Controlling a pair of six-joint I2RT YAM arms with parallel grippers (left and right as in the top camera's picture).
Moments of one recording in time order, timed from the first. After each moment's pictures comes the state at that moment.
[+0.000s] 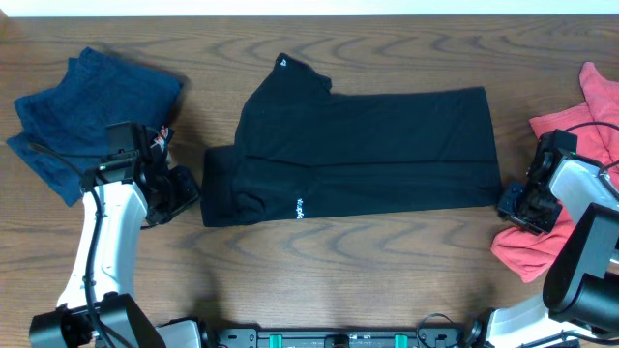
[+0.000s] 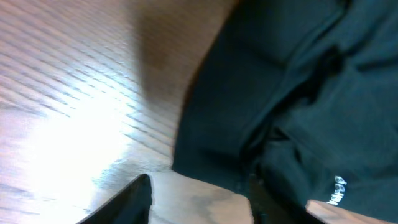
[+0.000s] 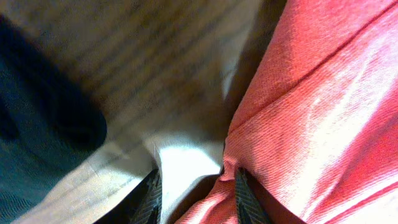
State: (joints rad) left arm 0.22 1.43 0.94 -0.89 0.23 -0.31; right arm -0.37 1.75 0.95 -0.82 0.13 0.25
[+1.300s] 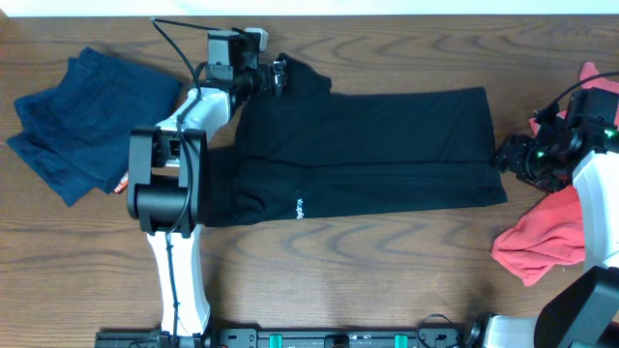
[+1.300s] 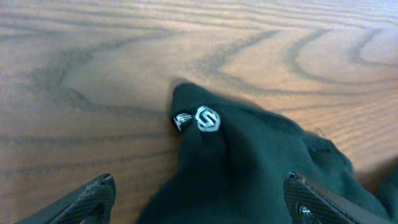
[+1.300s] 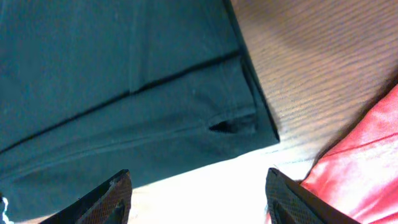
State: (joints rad) left arm -0.10 2.31 1.59 -0.01 0.39 -0.11; right arm -0.32 1.54 1.19 -0.97 -0.23 0.12
